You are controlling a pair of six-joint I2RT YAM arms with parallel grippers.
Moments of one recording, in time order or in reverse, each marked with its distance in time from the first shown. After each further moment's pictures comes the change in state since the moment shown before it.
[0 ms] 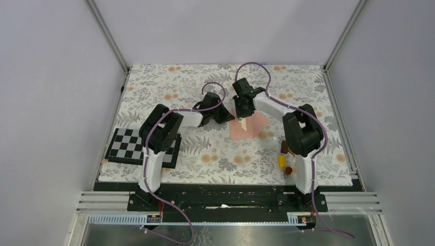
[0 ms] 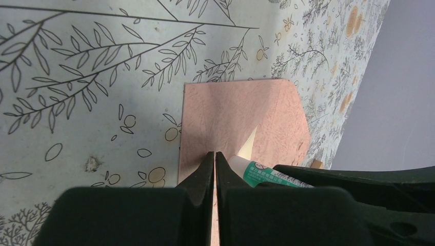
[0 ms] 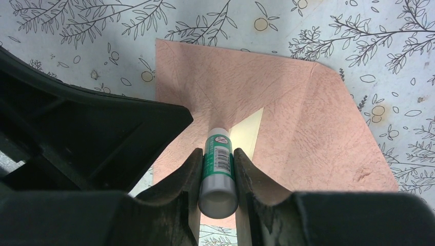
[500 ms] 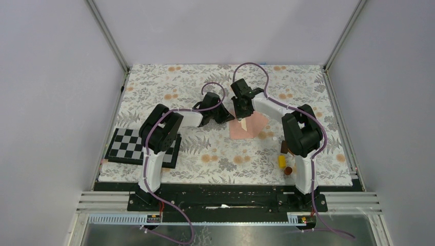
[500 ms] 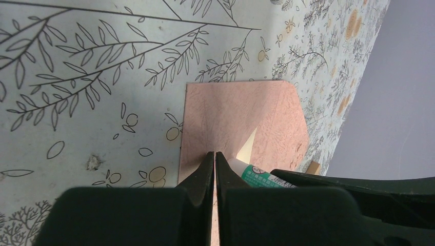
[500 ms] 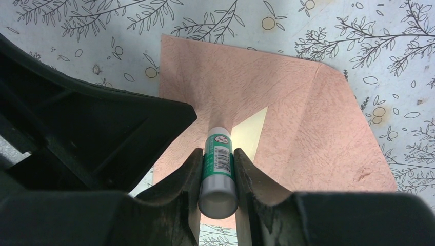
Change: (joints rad) left arm 0.000 0.000 0.000 -0.003 -0.003 -0.018; right arm 0.018 0.000 0.000 -0.002 0.019 -0.024
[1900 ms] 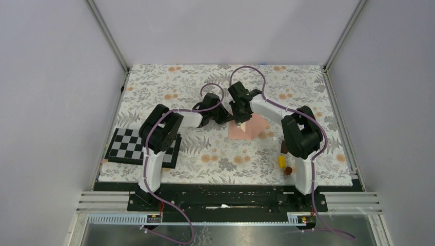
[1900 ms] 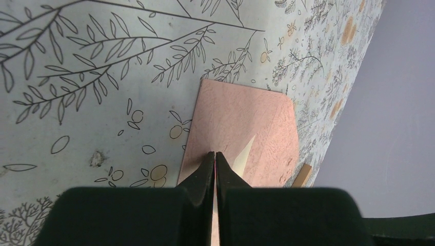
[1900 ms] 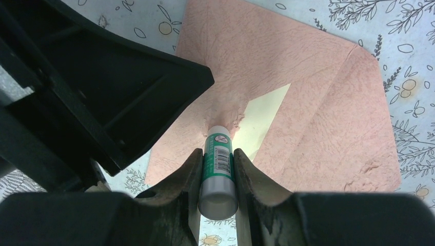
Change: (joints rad) left arm 0.002 0.000 -0.014 0.016 0.000 -0.051; right arm 0.037 -0.013 -0.002 -0.084 -0.017 -0.010
